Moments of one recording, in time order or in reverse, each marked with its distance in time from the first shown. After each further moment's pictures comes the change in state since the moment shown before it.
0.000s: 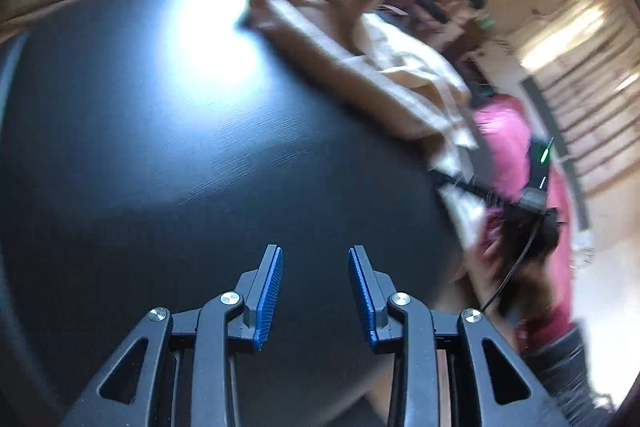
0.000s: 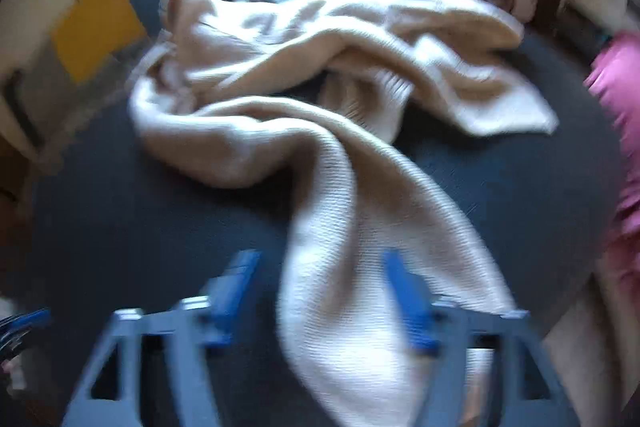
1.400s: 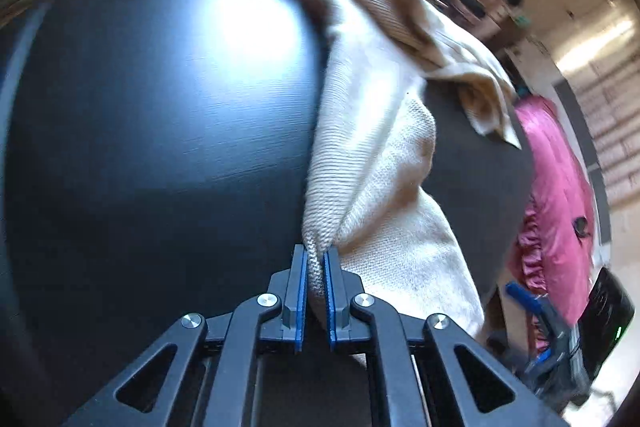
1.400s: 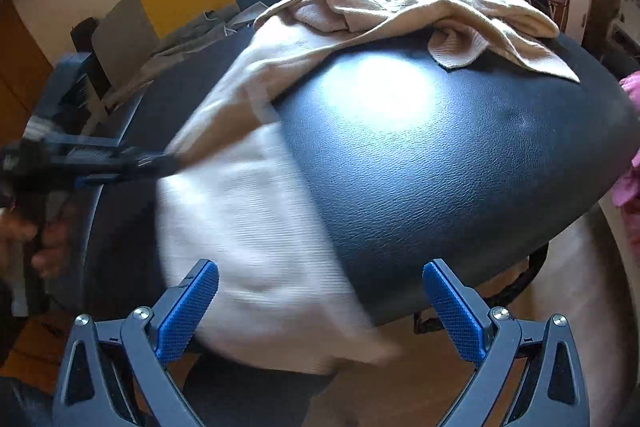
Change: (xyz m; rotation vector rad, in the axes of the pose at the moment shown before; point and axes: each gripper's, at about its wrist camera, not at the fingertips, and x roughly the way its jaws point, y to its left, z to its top) left arm -0.021 0.071 -0.038 -0.120 -0.025 0.188; right arm -0.063 0.083 -0.133 -0.208 0.016 0.046
